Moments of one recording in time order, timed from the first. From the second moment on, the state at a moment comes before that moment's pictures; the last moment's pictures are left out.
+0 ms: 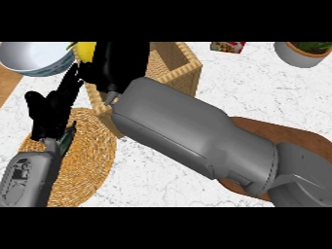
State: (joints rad) left arm -0.33 0.17 0.06 -1.40 -0.06 0.03 0.16; right arm -1.46 0.00 0.89 -0.82 0.37 -0.93 1.13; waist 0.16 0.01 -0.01
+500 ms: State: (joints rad) left arm -0.33 0.17 0.07 -1.41 -0.05 0.03 0.15; right arm -1.48 0.00 0.94 -0.67 0.25 -0.93 1.13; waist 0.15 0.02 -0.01
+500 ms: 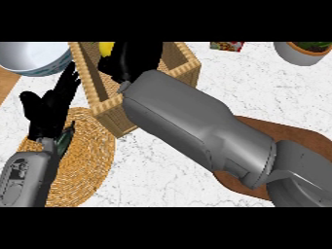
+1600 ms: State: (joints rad) left arm -0.29 0.18 0.09 -1.43 -0.06 0.04 0.16; right arm -1.53 0.00 1.24 -0.48 0.27 -0.68 1.01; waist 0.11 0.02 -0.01
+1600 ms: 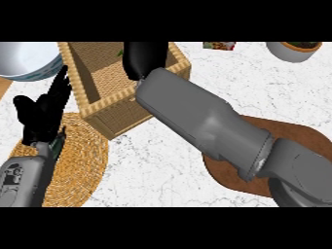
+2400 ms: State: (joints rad) left arm -0.30 0.17 0.09 -1.45 -0.06 0.05 0.18; right arm -1.54 0.00 1.22 -0.42 0.18 -0.41 0.97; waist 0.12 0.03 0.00
